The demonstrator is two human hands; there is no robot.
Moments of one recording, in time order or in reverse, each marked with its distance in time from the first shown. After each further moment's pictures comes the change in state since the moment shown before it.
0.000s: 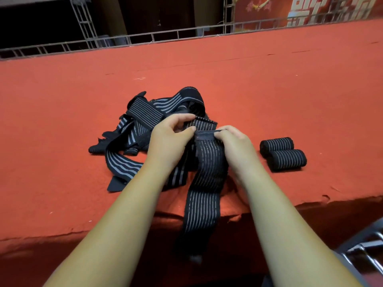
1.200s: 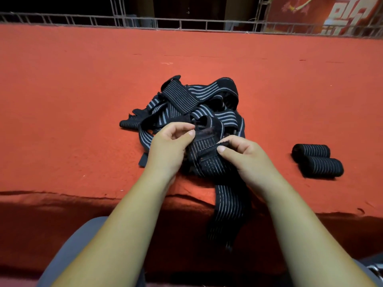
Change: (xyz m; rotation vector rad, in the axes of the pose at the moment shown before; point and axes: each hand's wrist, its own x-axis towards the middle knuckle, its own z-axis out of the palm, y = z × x) left_hand -0.055 -0.036 -0.070 -0.381 0.134 -0.280; right_hand -0.038 0.019 0.032 -0.242 -0.412 -0.169
